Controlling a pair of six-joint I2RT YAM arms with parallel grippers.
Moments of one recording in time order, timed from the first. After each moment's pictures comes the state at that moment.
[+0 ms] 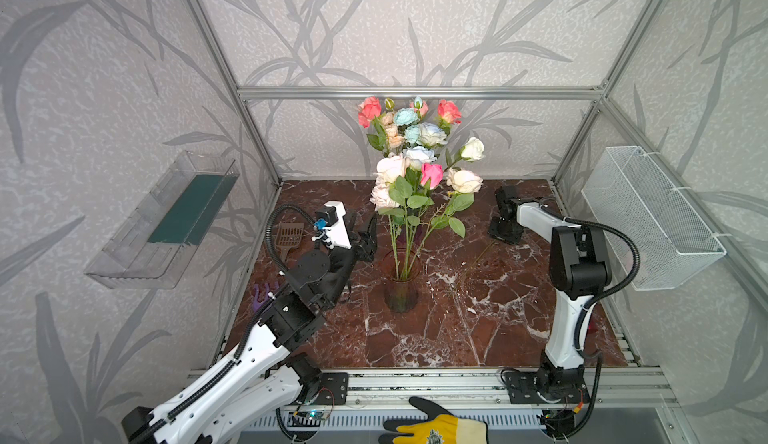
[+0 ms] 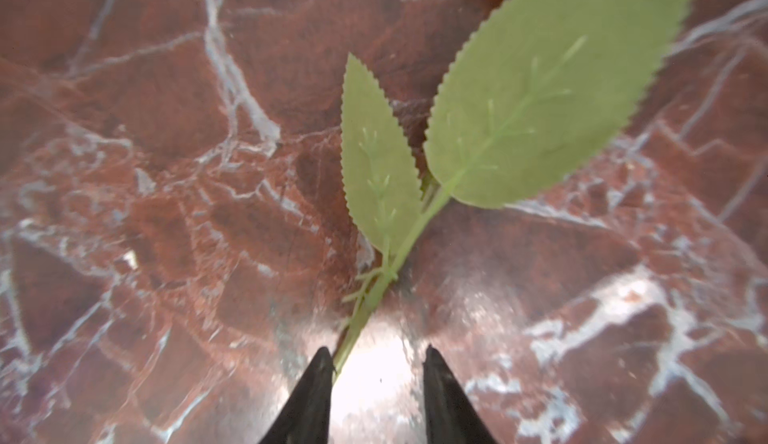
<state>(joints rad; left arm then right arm) -0.72 0.77 0.78 0.08 -0.41 -0.27 0.10 2.09 1.50 -0.71 0.10 0.53</state>
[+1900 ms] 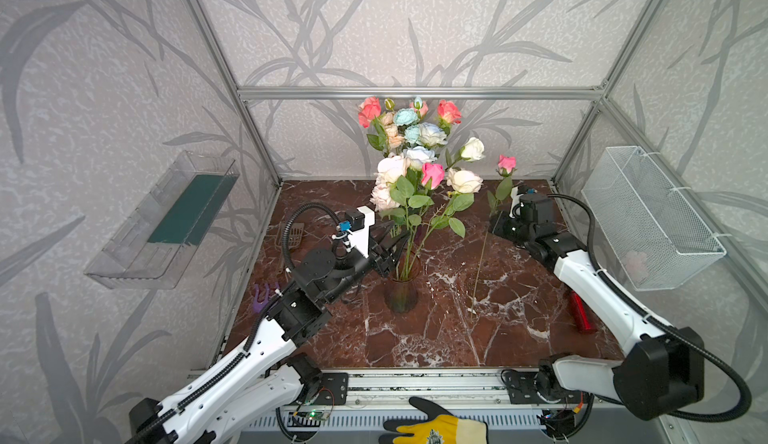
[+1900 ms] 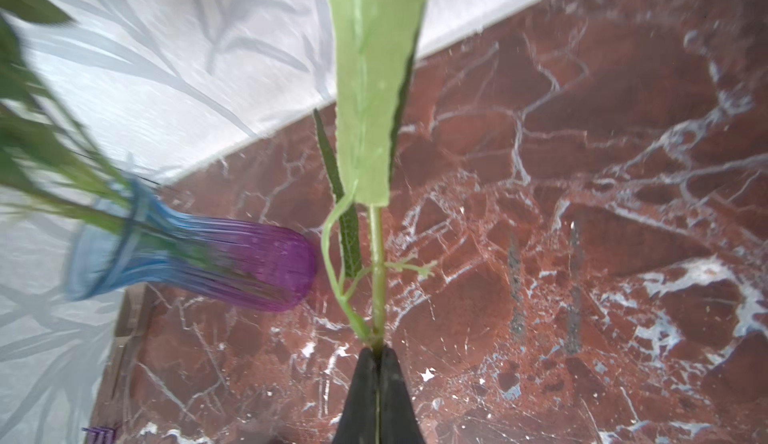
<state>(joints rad) -0.72 0.81 0.76 0.17 0.14 -0.25 0.25 1.23 1.01 -0.33 -0.08 0.57</state>
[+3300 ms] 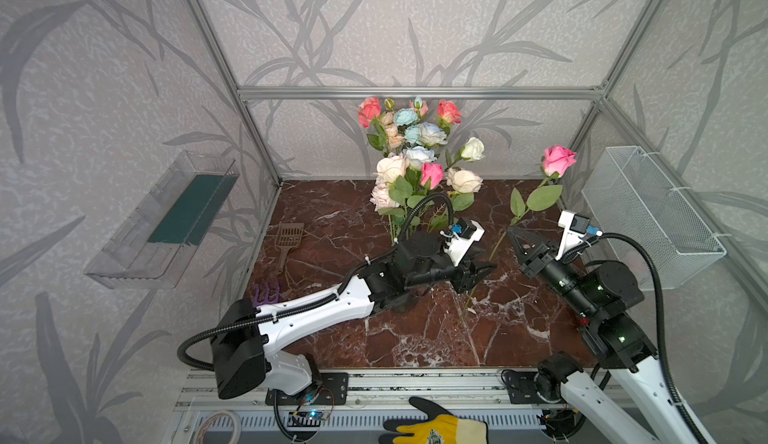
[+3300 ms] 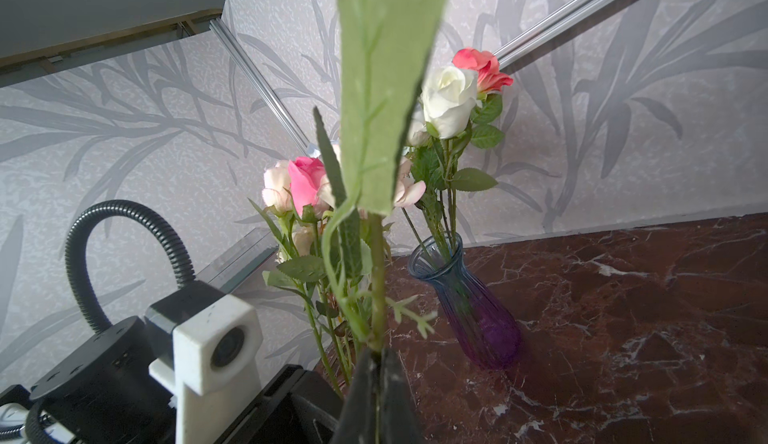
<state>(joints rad) -1.04 1.42 1.11 0.16 0.25 -0.23 0.40 0.55 0.73 -0.06 -0.26 0.66</state>
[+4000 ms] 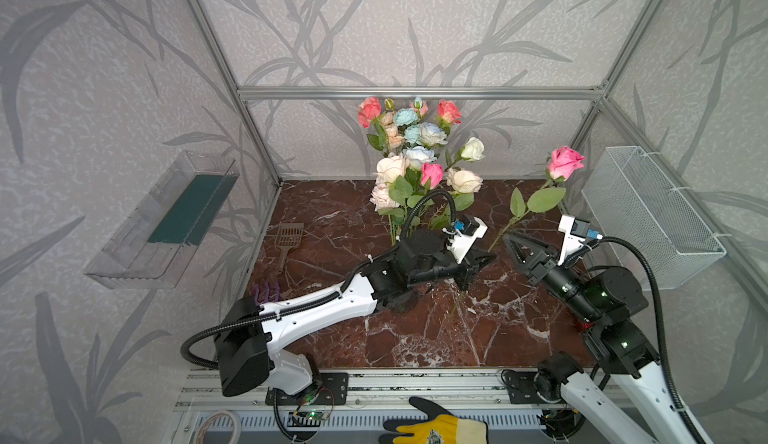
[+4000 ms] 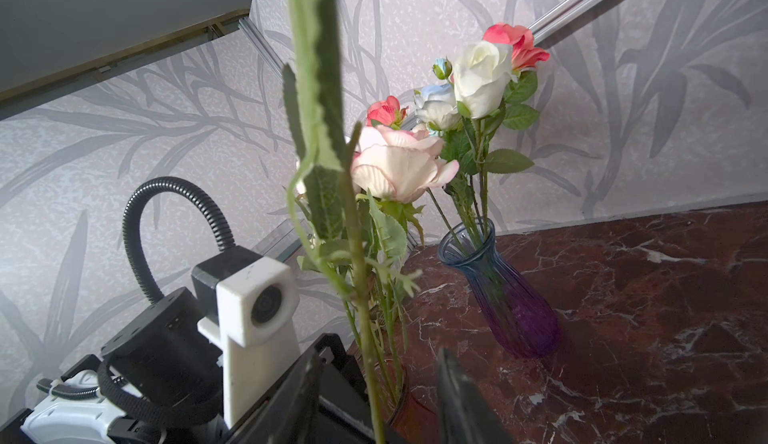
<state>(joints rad) -1.04 1.41 1.14 0.18 0.23 -0.23 0.41 0.49 0.72 -0.07 -0.32 0.71</state>
